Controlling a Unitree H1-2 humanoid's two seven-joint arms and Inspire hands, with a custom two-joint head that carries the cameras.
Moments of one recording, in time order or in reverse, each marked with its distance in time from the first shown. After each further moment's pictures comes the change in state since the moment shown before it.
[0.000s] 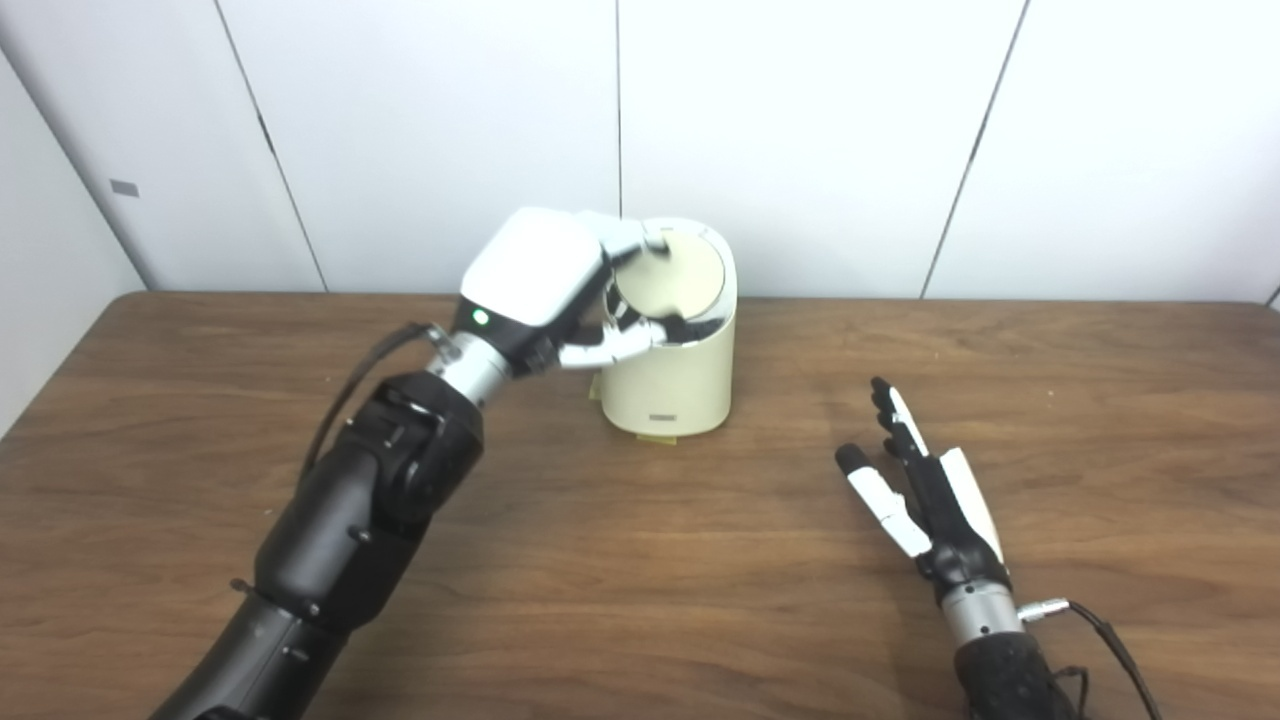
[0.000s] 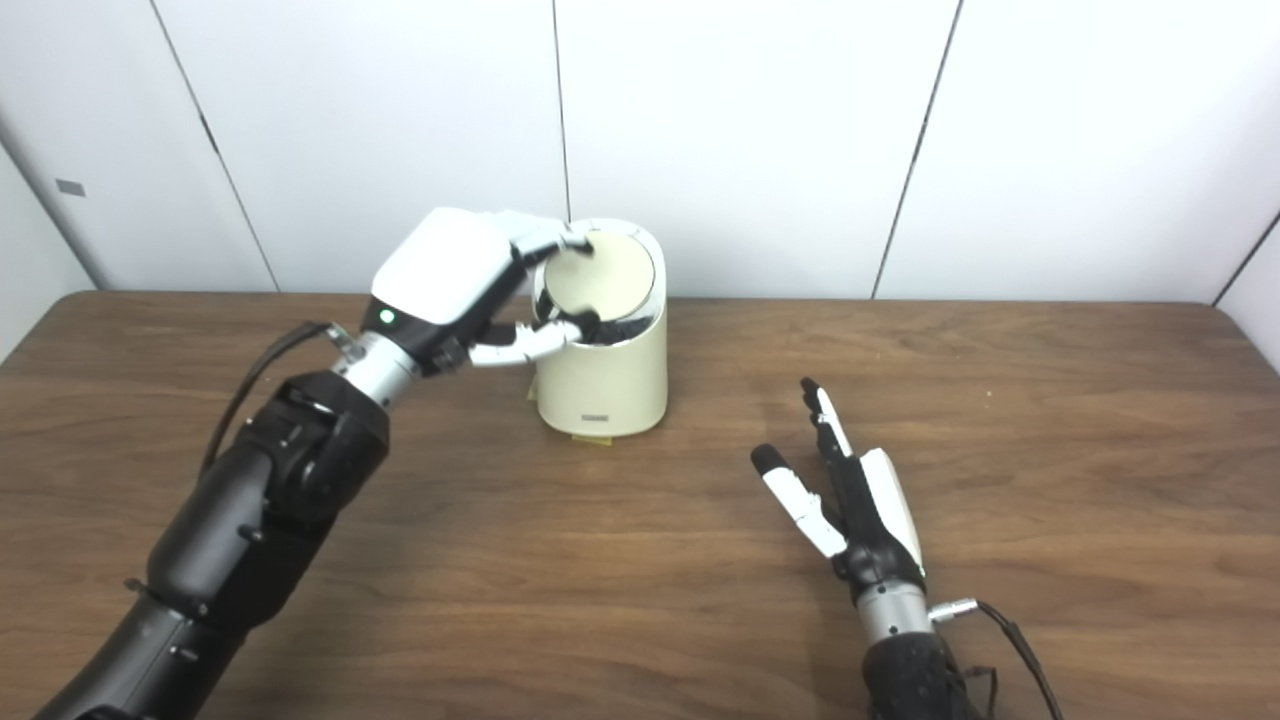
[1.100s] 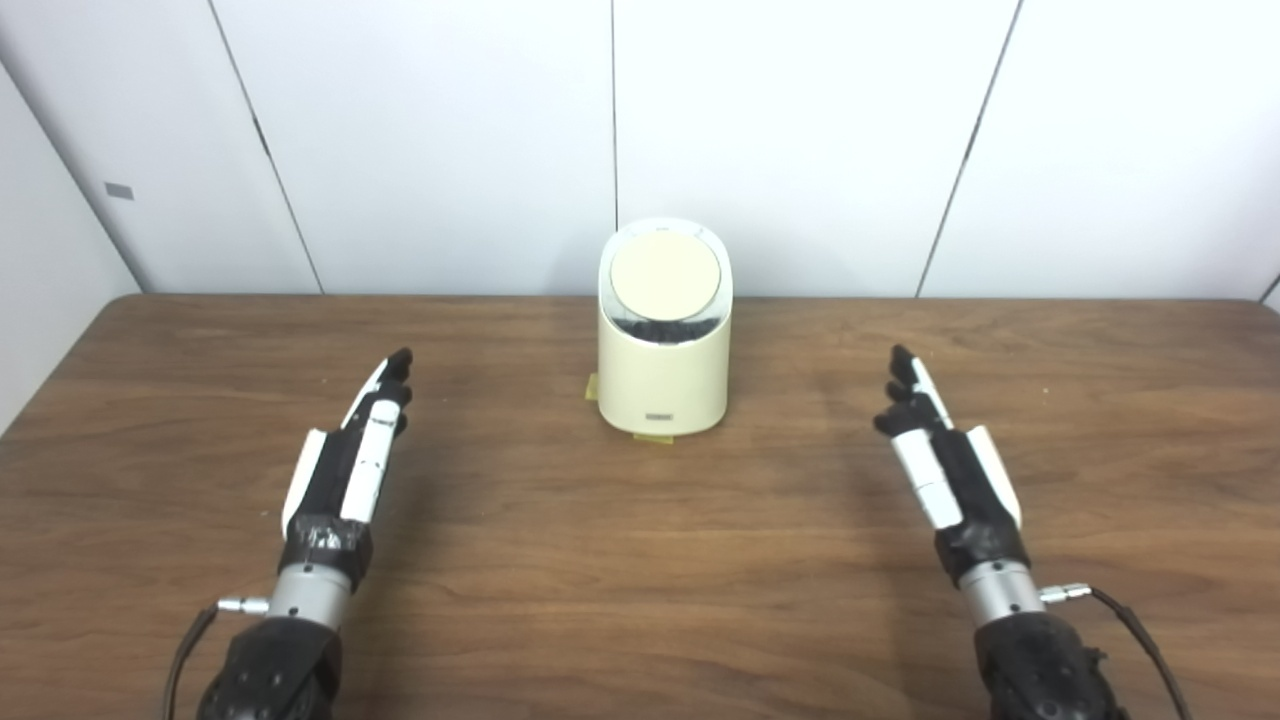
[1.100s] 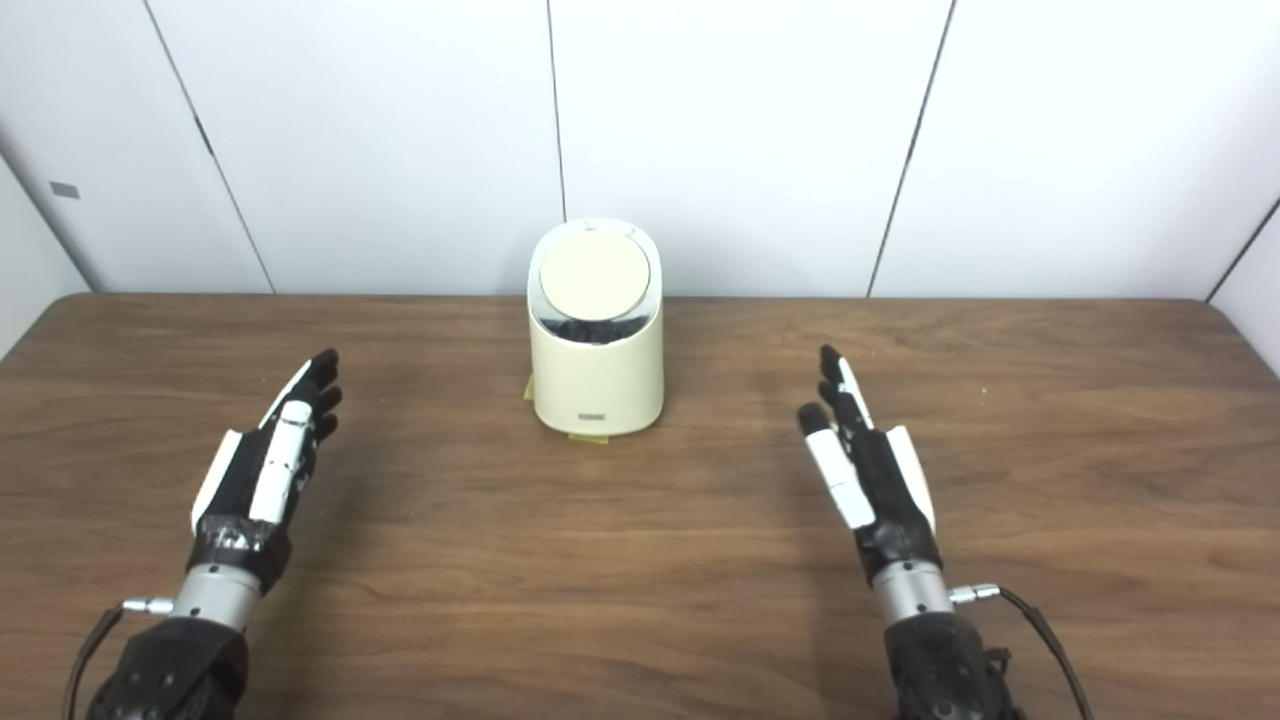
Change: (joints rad) left arm 0.560 -0.225 0.427 -0.187 -0.916 0.293 0.000; right arm 0.003 0.045 -0.129 -0.100 0.382 0.062 0.084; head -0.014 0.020
